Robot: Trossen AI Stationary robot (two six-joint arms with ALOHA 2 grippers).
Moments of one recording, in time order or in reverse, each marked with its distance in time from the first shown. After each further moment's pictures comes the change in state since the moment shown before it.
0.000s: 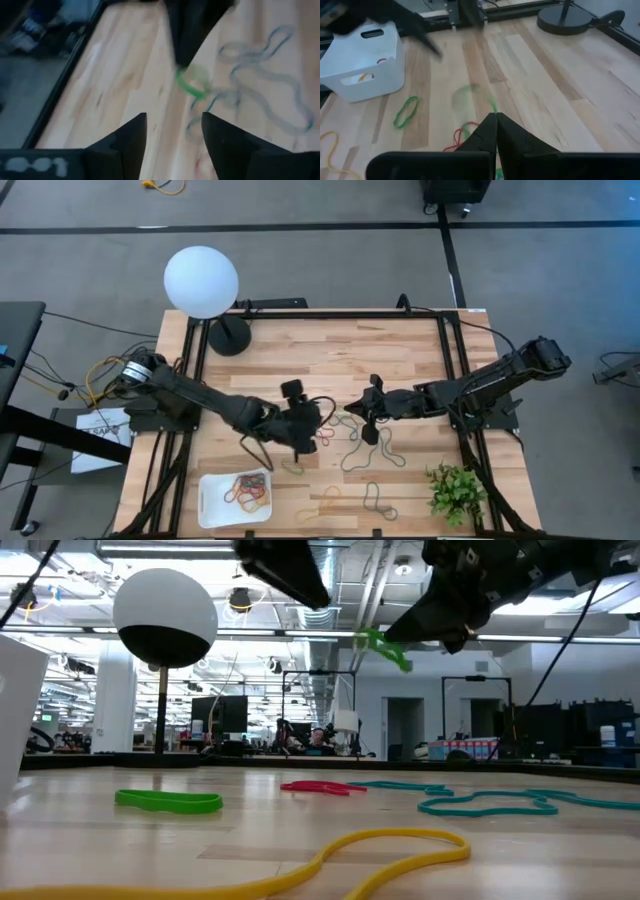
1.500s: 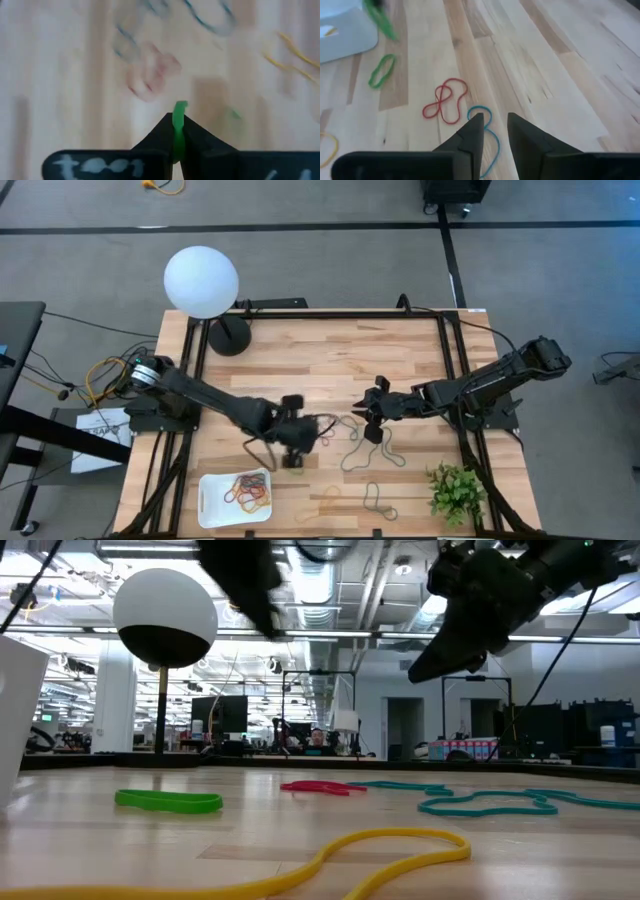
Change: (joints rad) left arm -0.031 0.041 0.096 -0.388 0.411 -0.123; right arm -0.007 -0.002 0.000 -0.216 -0.003 0.077
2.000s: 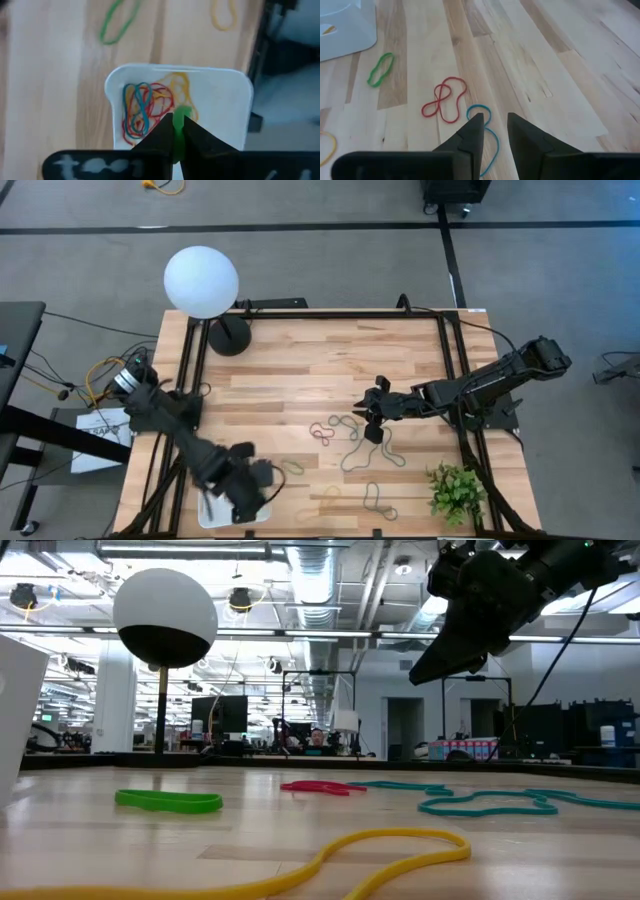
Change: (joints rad) left arm -0.391 -0.058 -0.049 -0.154 0.134 -0.624; right arm 0.000 0.000 0.000 -0.003 0.000 0.000
